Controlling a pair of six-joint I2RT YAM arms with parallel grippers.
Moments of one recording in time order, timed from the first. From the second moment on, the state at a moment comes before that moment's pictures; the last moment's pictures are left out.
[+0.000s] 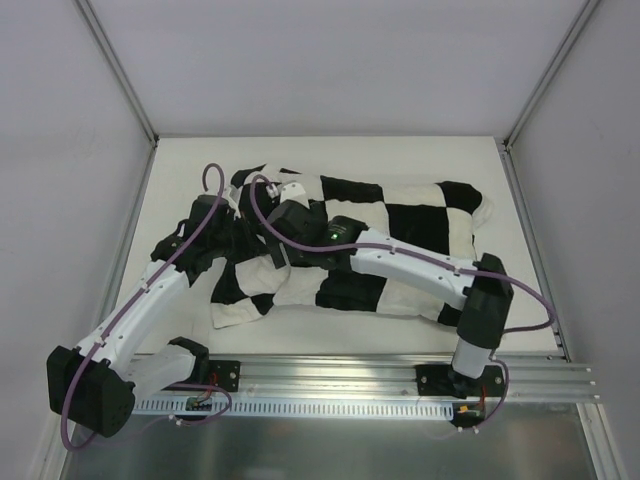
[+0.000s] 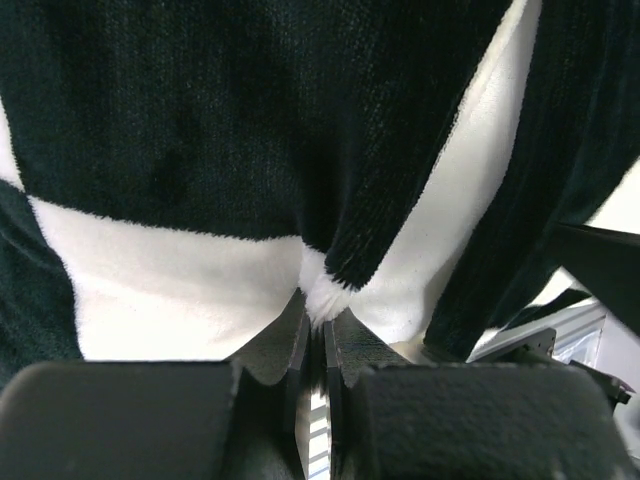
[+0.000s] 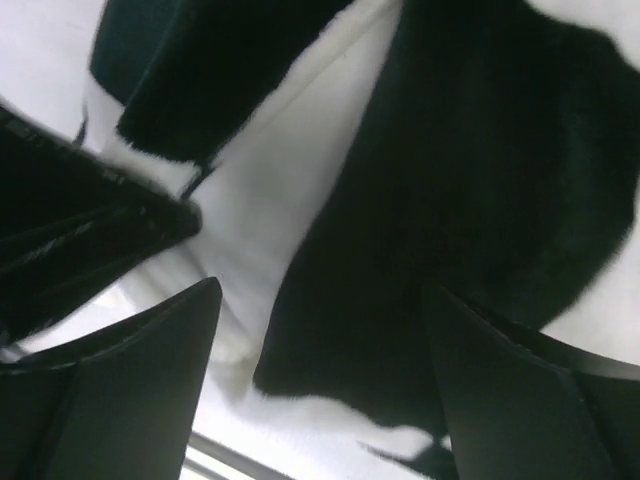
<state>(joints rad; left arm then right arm) -0.35 1.04 0.84 -0.56 0.20 -0.67 1.13 1.74 1.61 -0.69 0.45 0.48</state>
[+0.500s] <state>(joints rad) -0.33 1.02 0.83 -0.56 0.21 -0.67 0.93 1.45 1.19 -0.55 0.45 0.63</state>
